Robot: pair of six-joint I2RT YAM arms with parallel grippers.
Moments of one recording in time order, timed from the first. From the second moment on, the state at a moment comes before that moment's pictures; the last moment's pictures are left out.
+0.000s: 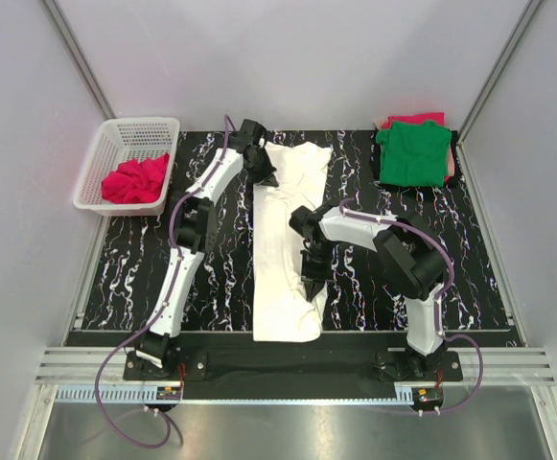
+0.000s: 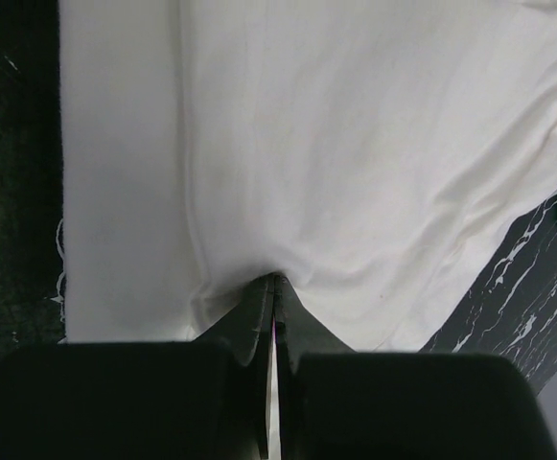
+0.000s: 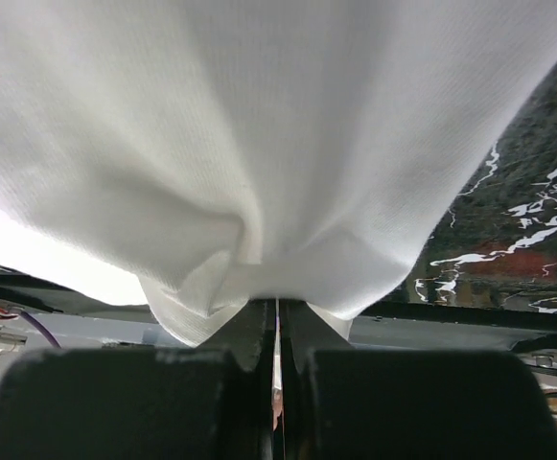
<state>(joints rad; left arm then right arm) -0.33 2.71 2.56 -0.89 0.26 -0.76 0.72 1.99 1.32 -1.00 -0.31 0.80</state>
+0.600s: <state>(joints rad) -0.33 2.70 2.53 -0.84 0.29 -0.75 0.73 1.75 1.18 -1.09 -0.25 0.81</state>
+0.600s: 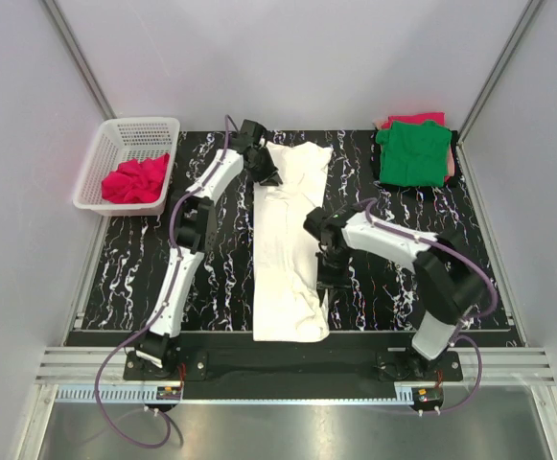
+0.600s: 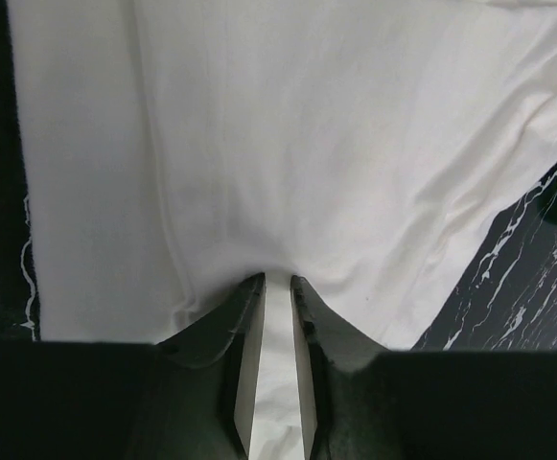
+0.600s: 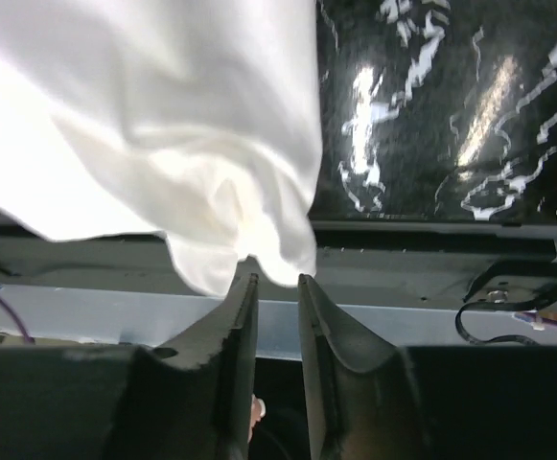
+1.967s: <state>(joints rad) -0.94 1.67 1.13 -0.74 0.38 -0.74 0.63 1.37 1.17 -1.09 -0.07 0.84</state>
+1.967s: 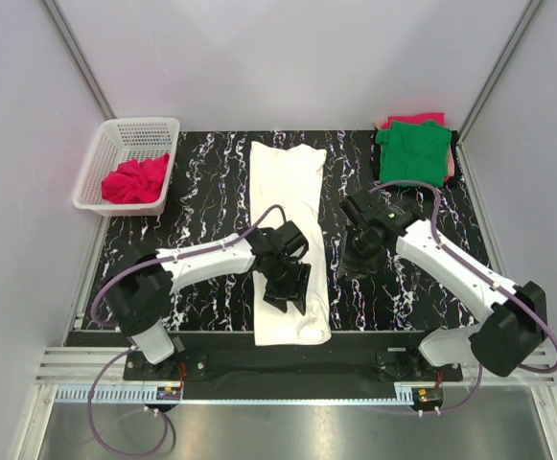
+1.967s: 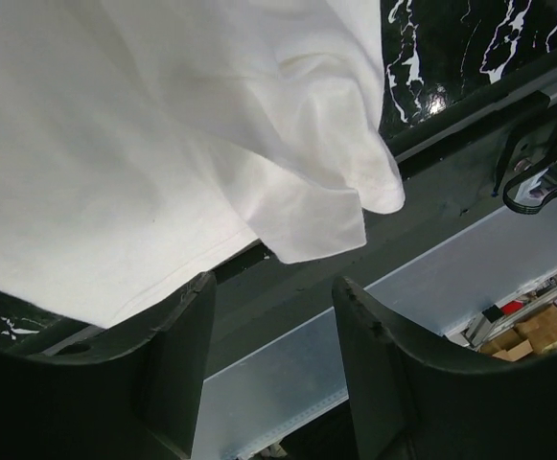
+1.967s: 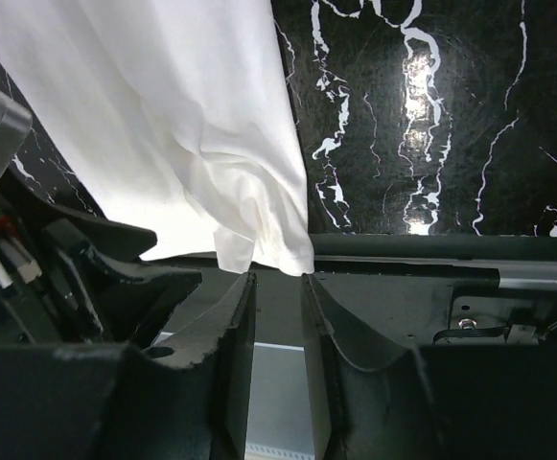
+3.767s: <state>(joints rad) -1.00 1.59 1.15 -0.87 0.36 -0.76 0.56 1.33 1.09 -1.12 -0.06 0.80</state>
